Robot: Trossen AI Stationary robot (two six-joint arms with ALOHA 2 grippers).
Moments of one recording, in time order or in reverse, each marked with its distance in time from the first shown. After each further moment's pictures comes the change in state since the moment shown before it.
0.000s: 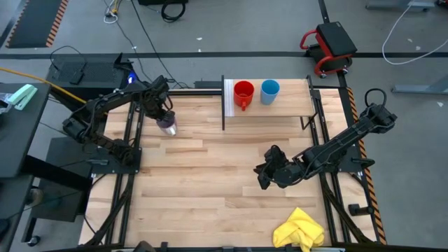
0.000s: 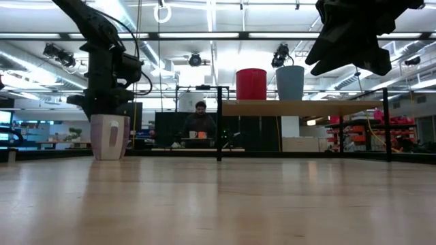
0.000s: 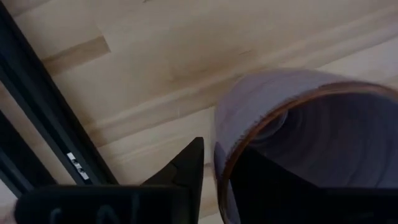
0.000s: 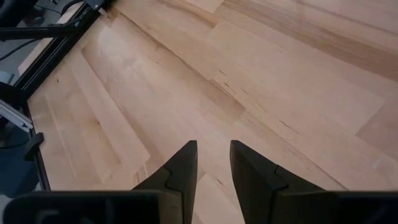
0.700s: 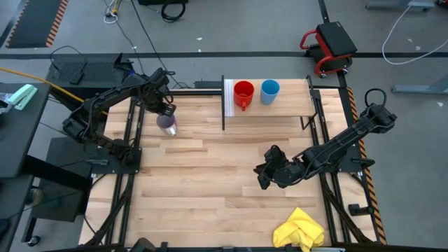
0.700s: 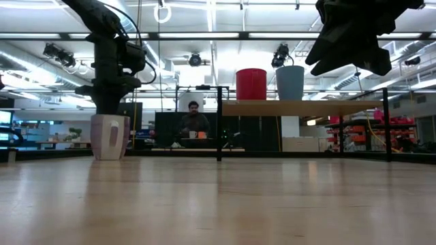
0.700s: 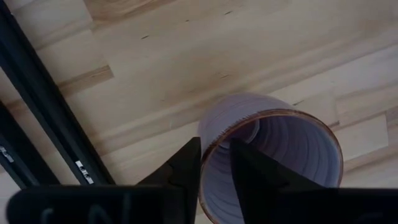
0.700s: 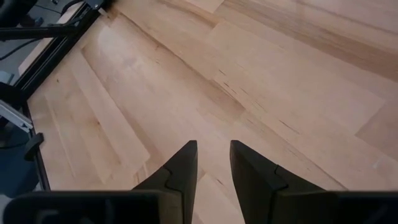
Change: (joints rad) left arm 0.004 0.000 0.127 -0.069 0.018 -0.001; right arm 0.000 0.000 0.000 0.000 0.000 0.000
